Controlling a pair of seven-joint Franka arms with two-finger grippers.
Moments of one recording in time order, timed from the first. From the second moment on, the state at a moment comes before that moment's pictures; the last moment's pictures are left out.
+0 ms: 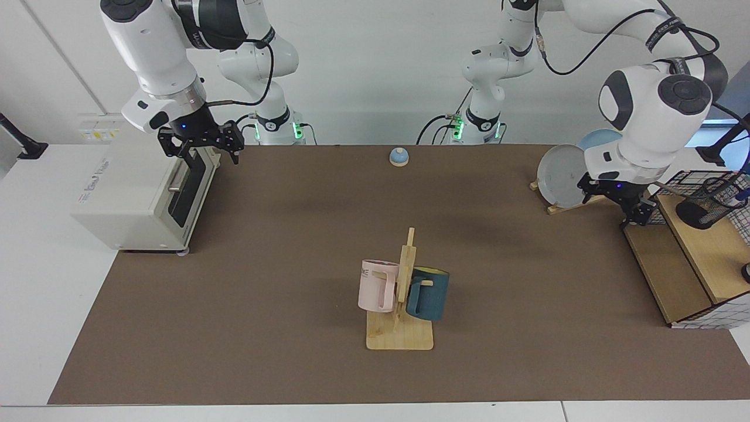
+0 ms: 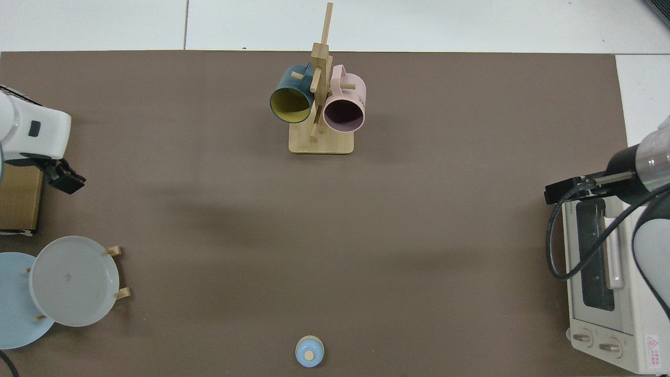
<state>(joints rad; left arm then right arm) 0.18 0.19 -0.17 -1.62 0.22 1.79 0.86 0.18 -0.05 -0.14 -1.70 -0.01 1.61 -0.08</state>
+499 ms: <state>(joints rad) 0.11 0.18 -0.17 -1.62 0.12 1.77 0.40 0.18 -0.05 -0.14 -1.71 -0.01 1.63 -0.08</state>
